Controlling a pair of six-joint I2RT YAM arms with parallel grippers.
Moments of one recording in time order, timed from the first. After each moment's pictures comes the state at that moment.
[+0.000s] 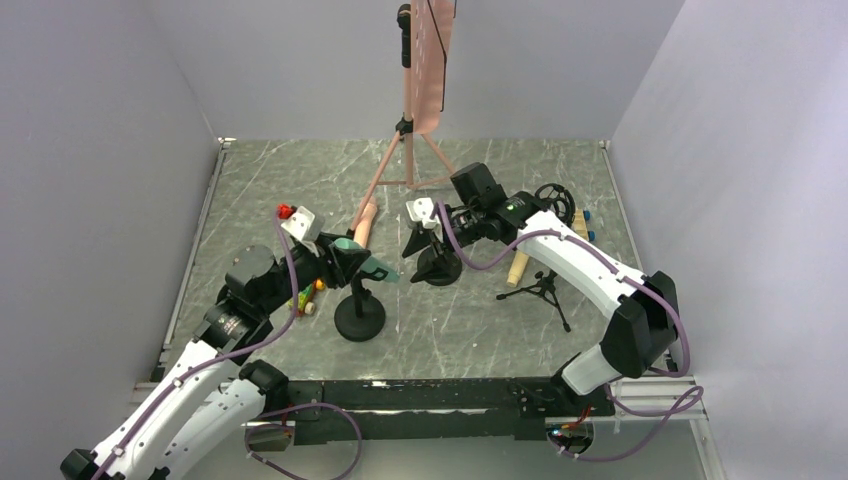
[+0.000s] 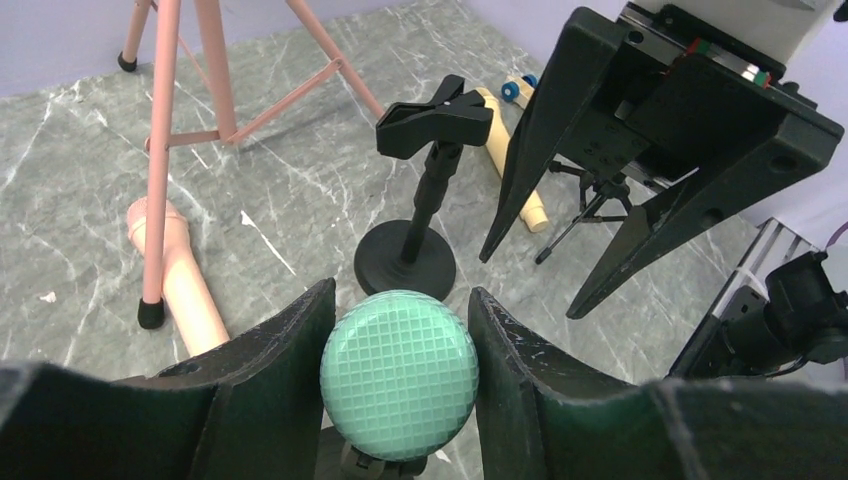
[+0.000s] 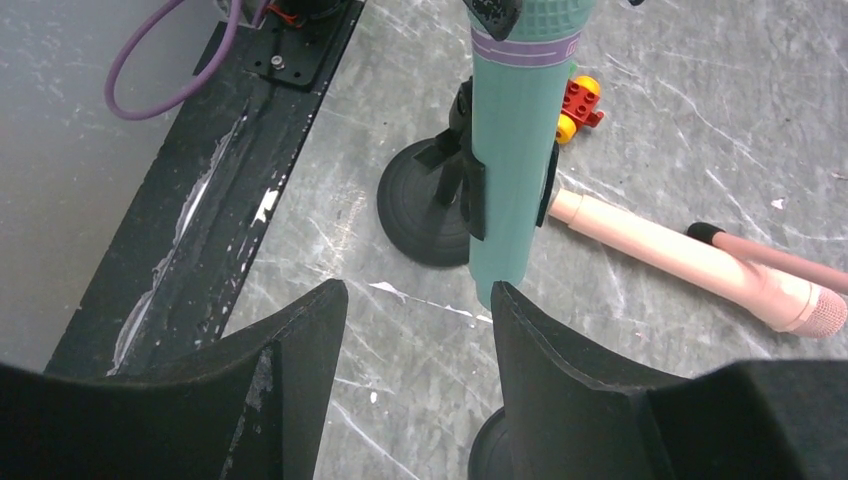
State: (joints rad) left arm -0.54 0.63 0.65 -0.09 0.23 -0.21; right arm 0.66 1.52 1.33 -0.67 -1.03 -0.82
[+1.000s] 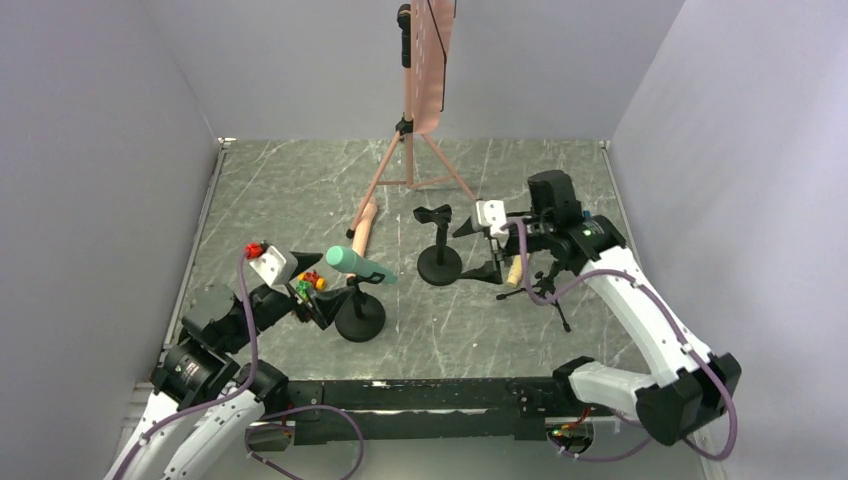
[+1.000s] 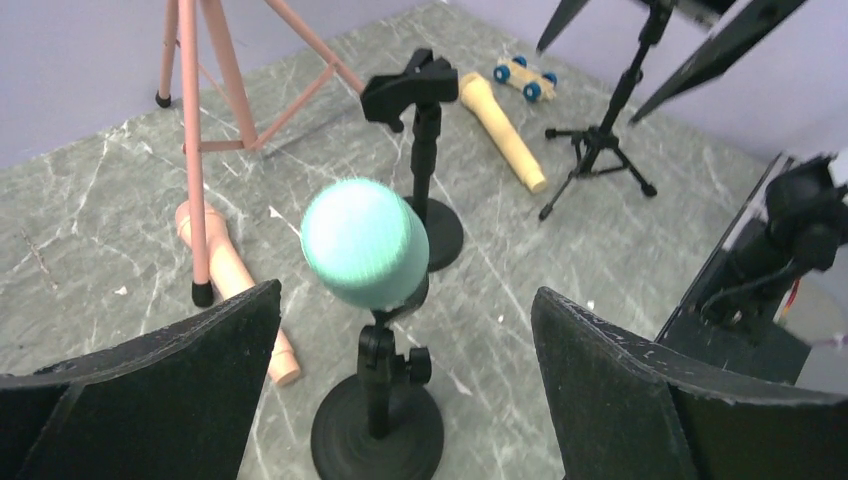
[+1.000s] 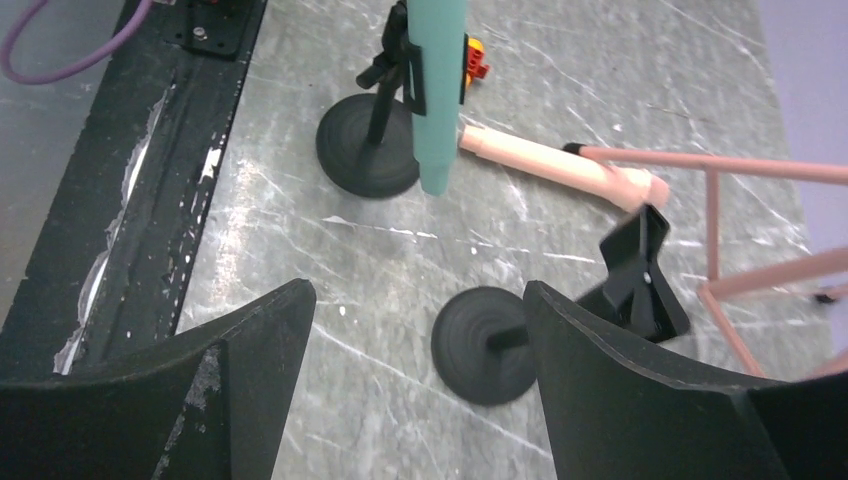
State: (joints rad) left arm -0.54 0.33 0.68 -0.36 0.25 -0.11; right arm 0.45 1.18 1.16 -0.72 -1.03 -0.89
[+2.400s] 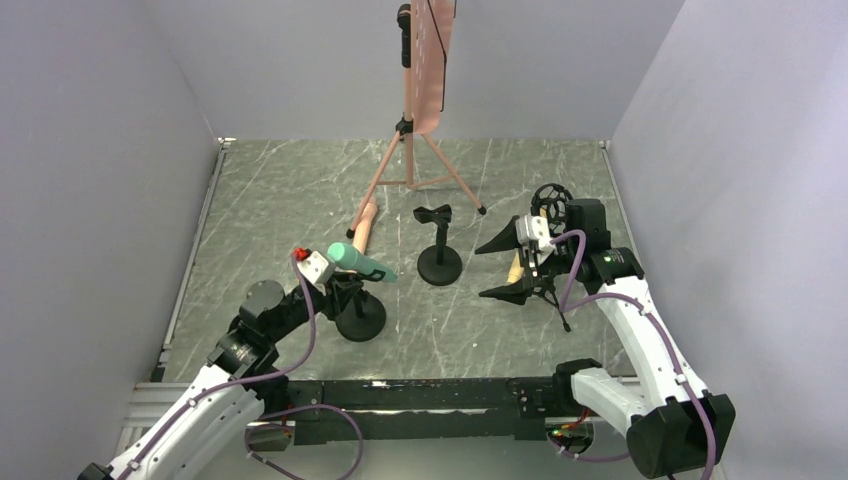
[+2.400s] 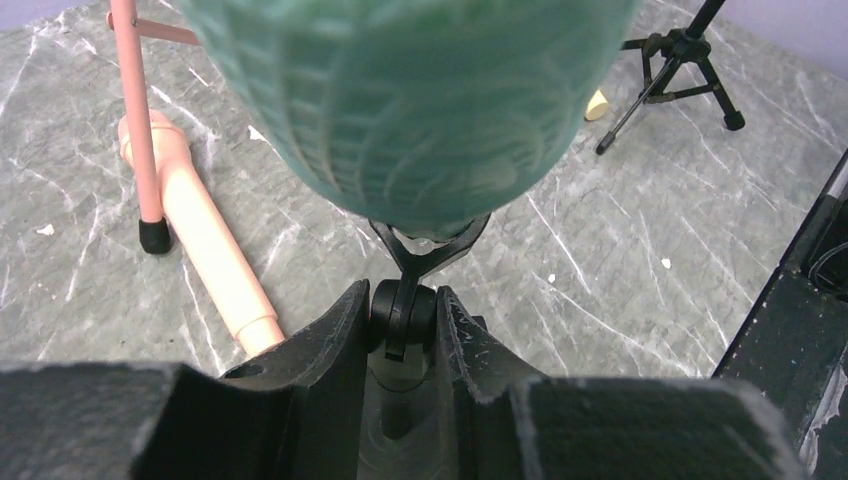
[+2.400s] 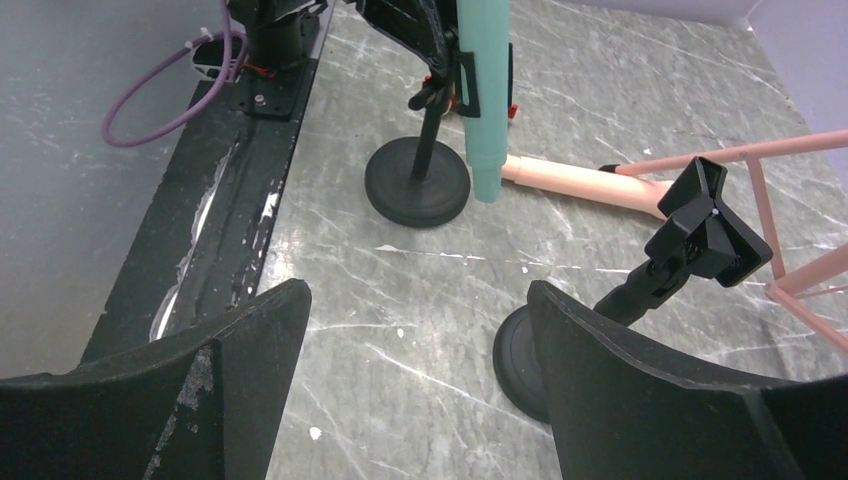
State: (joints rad) left arm -0.54 0.43 0.31 -0.02 0.25 -0.06; right arm 0.16 0.99 0.88 -0.66 -1.37 -0.89
